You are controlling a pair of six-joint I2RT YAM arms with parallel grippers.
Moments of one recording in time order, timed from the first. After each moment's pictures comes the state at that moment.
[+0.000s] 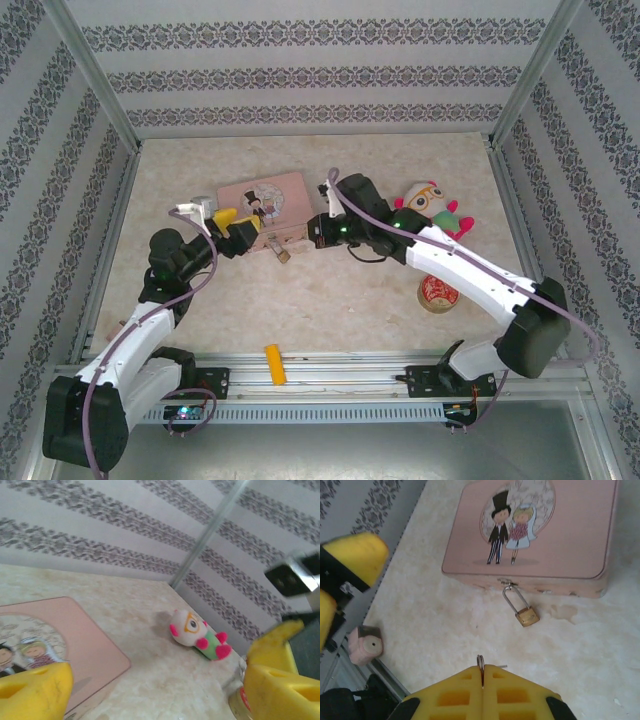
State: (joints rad) left arm -0.18 0.91 0.42 0.49 0.56 -0.48; right arm 0.73 1.40 1.25 -0.52 -0.23 0.58
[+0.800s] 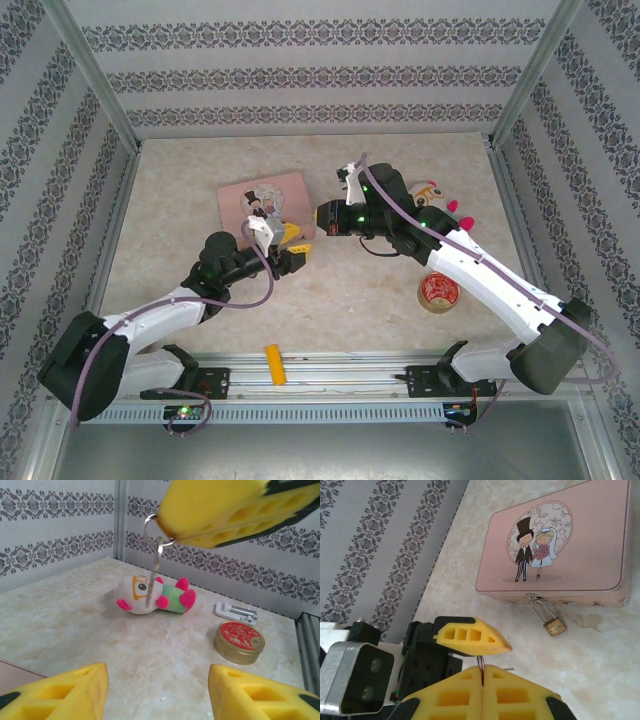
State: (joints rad) left arm -0.54 1.20 0.46 0.69 0.47 -0.08; right arm 0.70 1.32 1.26 -0.50 -0.31 0.68
